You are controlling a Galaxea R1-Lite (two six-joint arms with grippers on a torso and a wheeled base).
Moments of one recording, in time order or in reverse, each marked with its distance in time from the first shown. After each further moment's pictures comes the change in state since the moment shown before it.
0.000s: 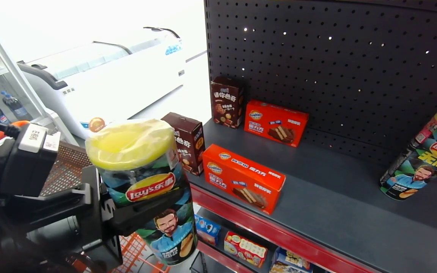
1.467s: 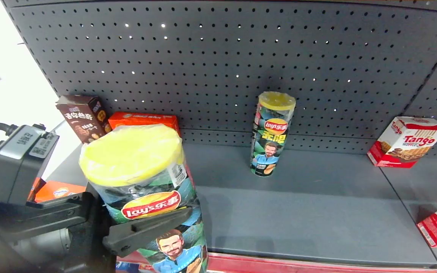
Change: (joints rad) left arm -0.025 -0.006 -0.015 0.014 -0.138 -0.042; right arm -0.001 0.000 0.000 0.000 0.000 0.001
